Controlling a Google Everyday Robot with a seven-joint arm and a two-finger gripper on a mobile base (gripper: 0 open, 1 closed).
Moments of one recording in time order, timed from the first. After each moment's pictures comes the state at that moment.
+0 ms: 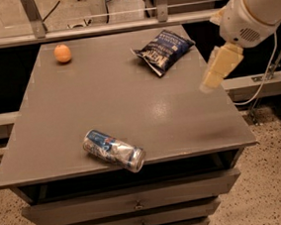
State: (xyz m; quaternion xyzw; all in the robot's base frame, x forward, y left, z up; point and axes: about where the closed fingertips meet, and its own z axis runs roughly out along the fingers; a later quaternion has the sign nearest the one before) arm 0.547 -0.183 0.964 -0.56 0.77 -0.02 0.30
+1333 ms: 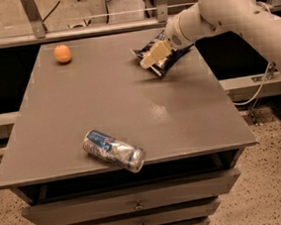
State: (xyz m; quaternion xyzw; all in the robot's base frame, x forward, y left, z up) arm 0.761 -0.103 0.892 -0.43 0.78 0.08 0.45
